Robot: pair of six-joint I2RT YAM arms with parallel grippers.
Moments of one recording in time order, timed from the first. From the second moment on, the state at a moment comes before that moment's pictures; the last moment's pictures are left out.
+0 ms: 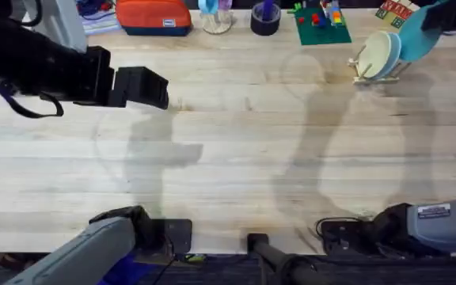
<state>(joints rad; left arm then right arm) 0.21 1.20 1.34 -1.48 0.40 0.31 -0.38 1.69 1.50 -0.74 -0.13 -0.31</state>
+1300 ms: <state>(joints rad) 0.21 1.20 1.34 -1.48 0.40 0.31 -0.36 1.79 1.50 -0.72 -0.13 -0.31</state>
